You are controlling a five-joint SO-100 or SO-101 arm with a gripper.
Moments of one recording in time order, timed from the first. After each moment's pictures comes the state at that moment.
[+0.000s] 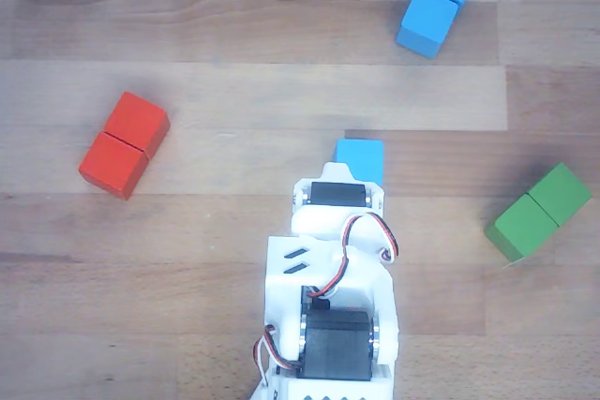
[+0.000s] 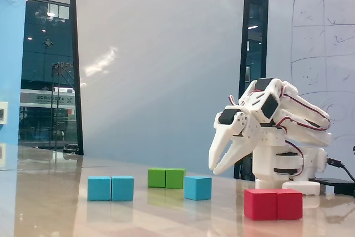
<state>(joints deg) -0.7 195.8 176.7 70.0 -2.4</state>
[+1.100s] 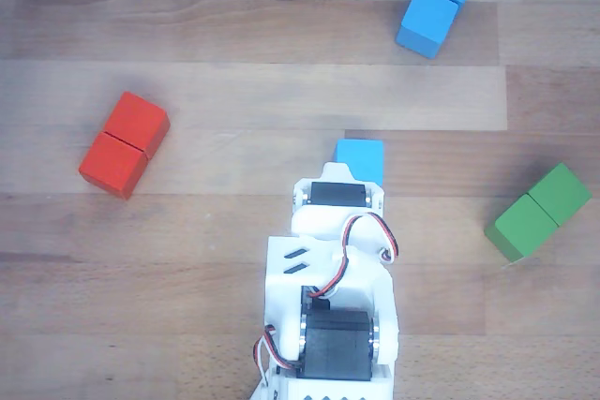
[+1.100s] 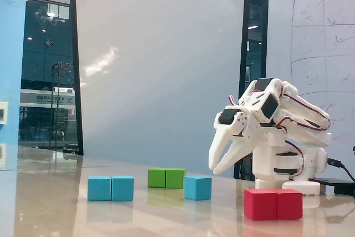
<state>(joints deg) -0.7 195.8 176.7 70.0 -2.4</state>
